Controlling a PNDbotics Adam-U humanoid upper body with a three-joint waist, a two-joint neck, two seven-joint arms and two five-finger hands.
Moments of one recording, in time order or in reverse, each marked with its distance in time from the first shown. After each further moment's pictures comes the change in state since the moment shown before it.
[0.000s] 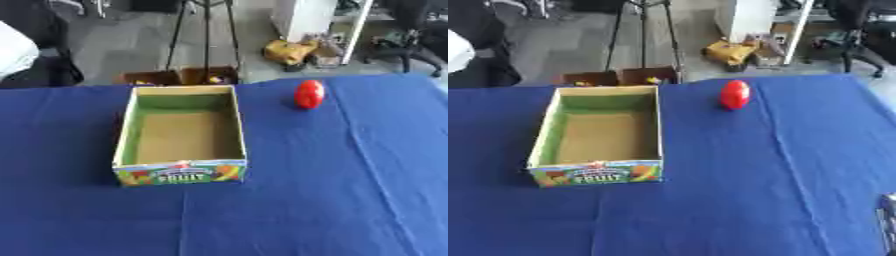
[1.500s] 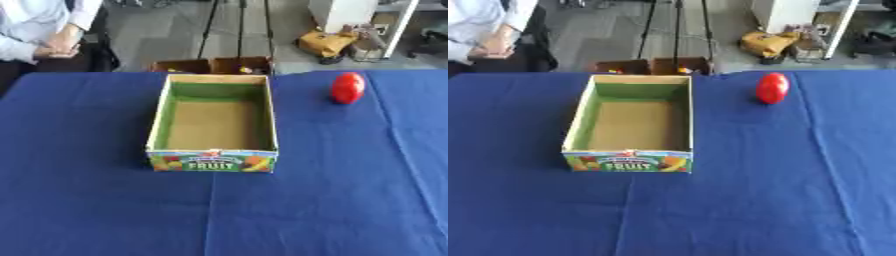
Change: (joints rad) left arm 0.000 0.000 -0.002 0.000 0.000 -0.003 -0.007; right arm 0.059 -0.239 -0.037 0.000 0.126 0.040 -0.038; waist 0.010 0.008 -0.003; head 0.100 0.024
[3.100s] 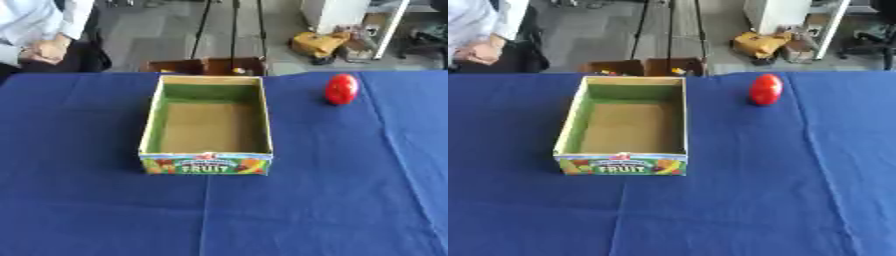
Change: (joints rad) left arm 0.010 0.000 -0.013 0.000 0.004 -0.003 -0.039; right arm -0.223 -0.566 0.151 0.709 0.420 0.186 0.117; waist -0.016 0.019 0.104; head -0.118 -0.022
